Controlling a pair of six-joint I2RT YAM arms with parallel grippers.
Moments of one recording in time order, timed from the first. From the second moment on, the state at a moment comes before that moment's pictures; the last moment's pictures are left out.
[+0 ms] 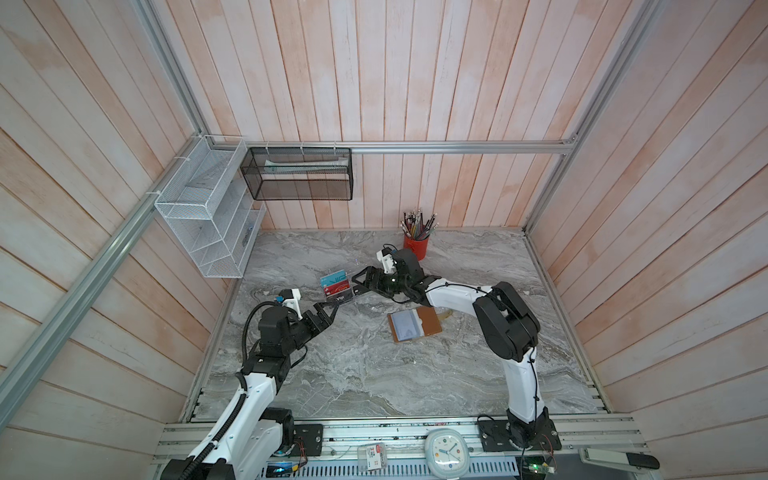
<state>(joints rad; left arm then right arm) -0.08 0.88 0.38 0.08 0.49 -0.81 0.69 2.08 1.40 0.18 -0.50 0.89</state>
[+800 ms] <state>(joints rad) -0.02 1.06 0.47 0.06 0.46 -0.81 0.57 2.08 1.44 -0.02 -0.39 0.56</state>
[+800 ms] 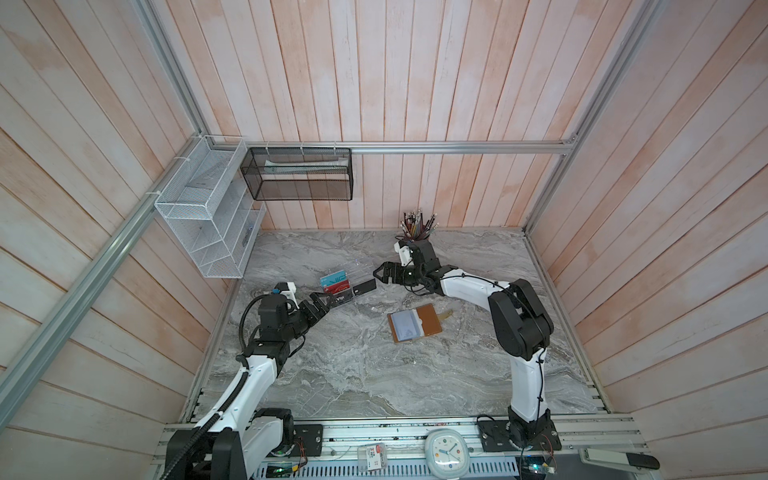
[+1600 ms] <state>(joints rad) 0.03 1.10 0.48 0.11 0.49 -0.78 0.62 2.19 1.44 0.16 -0.53 0.58</state>
